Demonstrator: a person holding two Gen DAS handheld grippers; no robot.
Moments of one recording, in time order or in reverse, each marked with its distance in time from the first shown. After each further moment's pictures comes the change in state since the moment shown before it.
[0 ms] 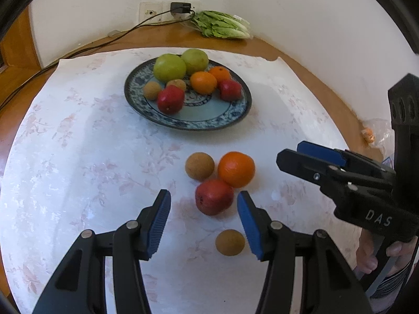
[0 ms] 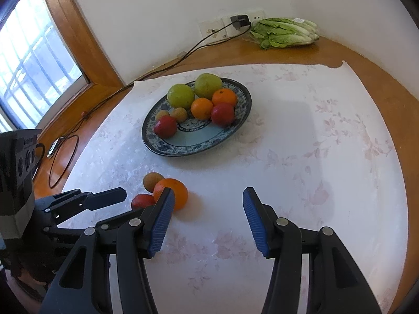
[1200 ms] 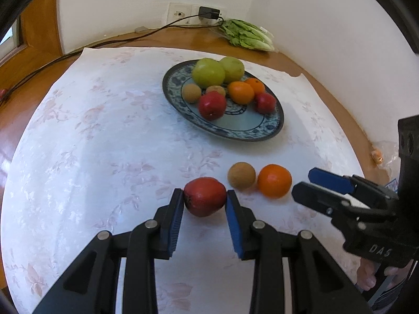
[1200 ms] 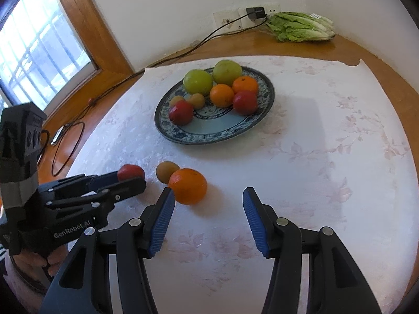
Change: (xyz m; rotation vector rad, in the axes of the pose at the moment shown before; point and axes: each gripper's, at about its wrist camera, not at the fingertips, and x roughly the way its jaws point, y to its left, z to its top) left arm -0.003 0.041 0.001 -0.113 -0.043 0.027; right arm 0.017 0.020 -0.005 -0.055 0.048 0.032
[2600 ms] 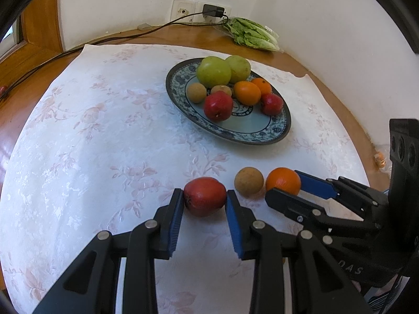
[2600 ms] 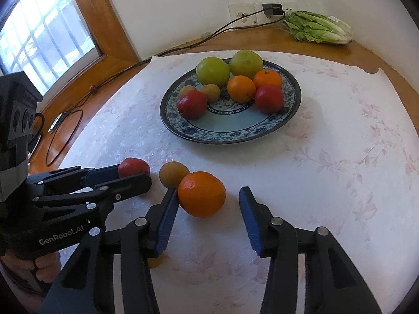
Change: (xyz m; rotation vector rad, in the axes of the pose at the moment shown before) left arm 0.007 0.001 0.004 -0.010 0.010 0.011; right arm 0.028 0.015 0.003 -0.063 0.011 0.005
